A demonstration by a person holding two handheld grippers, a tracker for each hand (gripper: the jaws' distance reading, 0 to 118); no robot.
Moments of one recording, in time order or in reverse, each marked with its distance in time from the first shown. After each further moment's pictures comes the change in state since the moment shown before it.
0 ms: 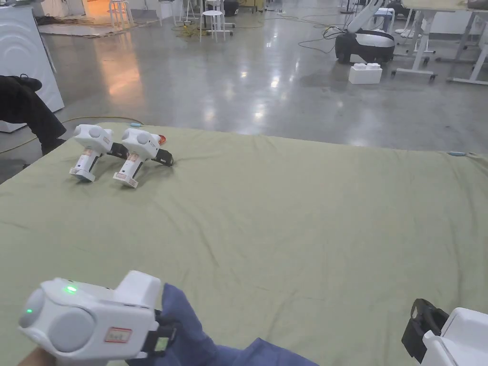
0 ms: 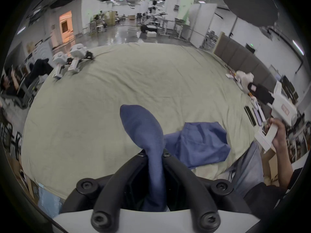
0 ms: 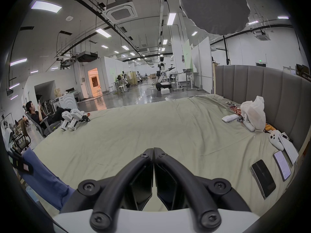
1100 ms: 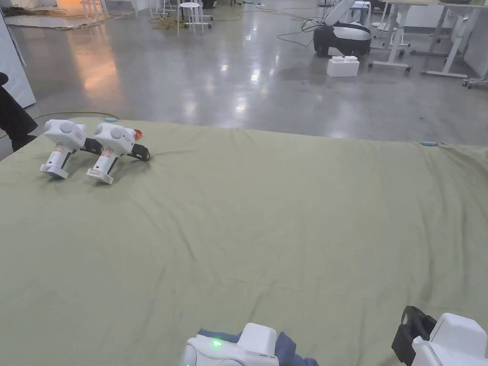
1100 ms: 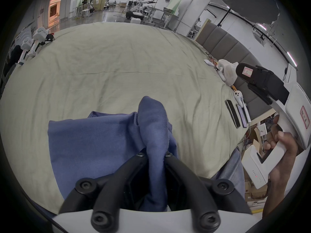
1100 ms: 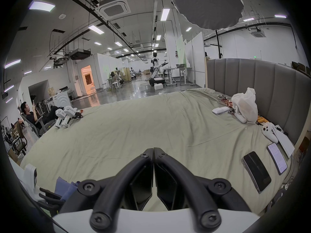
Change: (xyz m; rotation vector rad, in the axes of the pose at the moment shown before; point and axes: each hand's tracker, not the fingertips) left arm 0.146 -0.011 -0.125 -0.069 -0.201 0.097; right arm 0.026 -0.018 0.009 -0.045 -0.057 -0.023
